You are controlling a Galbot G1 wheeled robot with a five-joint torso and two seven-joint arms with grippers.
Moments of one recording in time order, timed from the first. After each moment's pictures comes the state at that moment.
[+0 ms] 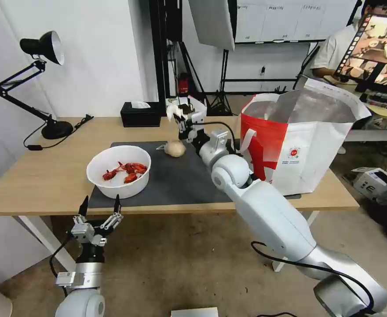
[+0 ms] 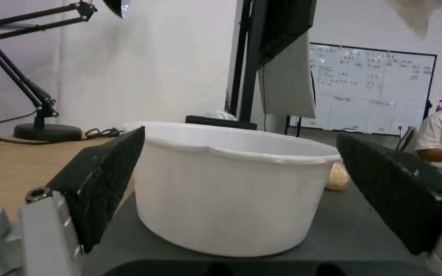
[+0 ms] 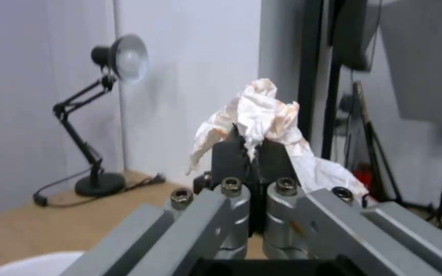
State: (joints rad) left arm 1.54 -1.41 -0.64 -1.88 -0.33 -0.48 0.10; right arm -0.43 1.29 -0.15 1.61 0.58 -0.15 0.11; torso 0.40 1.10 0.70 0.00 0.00
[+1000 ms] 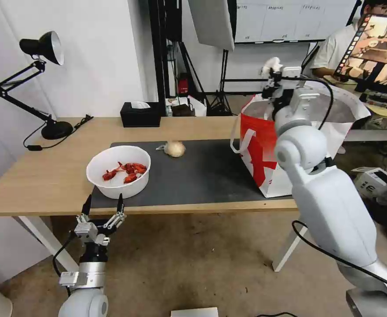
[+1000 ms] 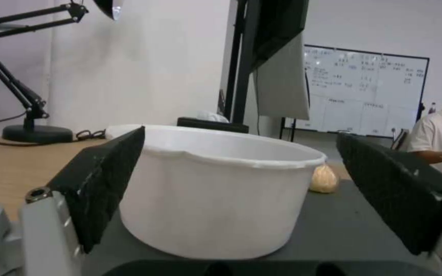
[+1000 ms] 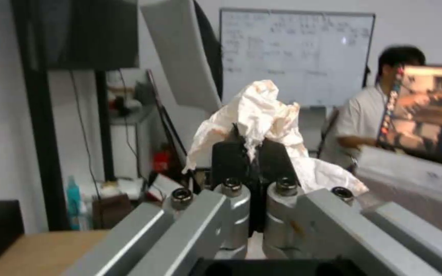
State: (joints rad) left arm 1.54 -1.43 -0.63 -1.89 -0.31 -0.48 0.10; right arm -0.48 1.12 0.20 1.85 0.56 -0.54 0.53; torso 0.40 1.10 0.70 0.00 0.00
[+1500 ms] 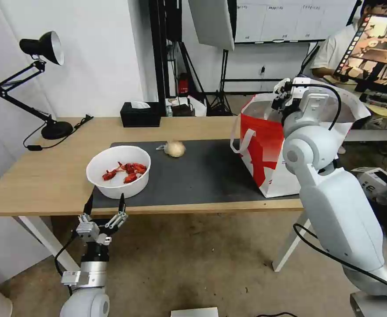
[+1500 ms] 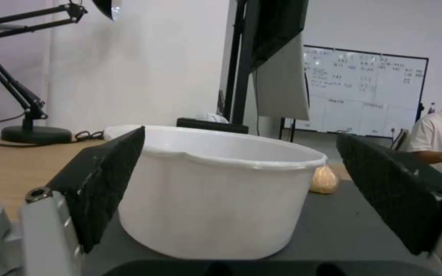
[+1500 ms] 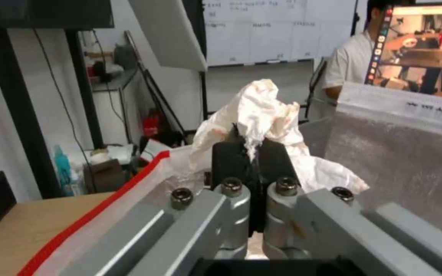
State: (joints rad) left arm 1.53 -1.42 -0.62 -1.89 -0.31 -0.48 0.10; right arm -0.49 1.13 0.22 1.88 0.70 -0.65 0.68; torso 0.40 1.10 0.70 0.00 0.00
